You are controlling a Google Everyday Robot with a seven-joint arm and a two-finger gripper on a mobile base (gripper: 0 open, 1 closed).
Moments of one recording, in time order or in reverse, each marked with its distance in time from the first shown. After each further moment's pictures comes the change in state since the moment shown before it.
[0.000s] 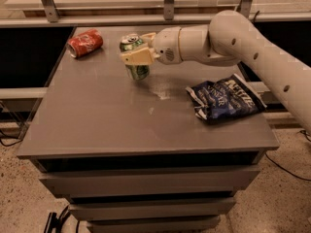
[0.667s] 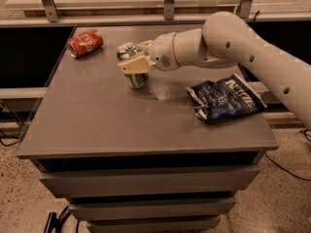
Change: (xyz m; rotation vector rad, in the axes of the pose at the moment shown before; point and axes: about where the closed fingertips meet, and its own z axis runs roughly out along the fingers) arm 0.020 0.015 0.006 0.019 0.108 0.004
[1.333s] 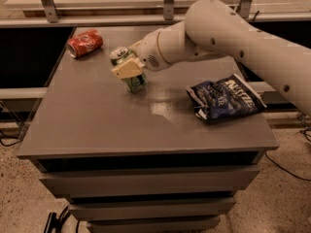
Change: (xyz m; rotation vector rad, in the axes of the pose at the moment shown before) arm -0.004 0.022 0.009 0.083 0.191 -0.074
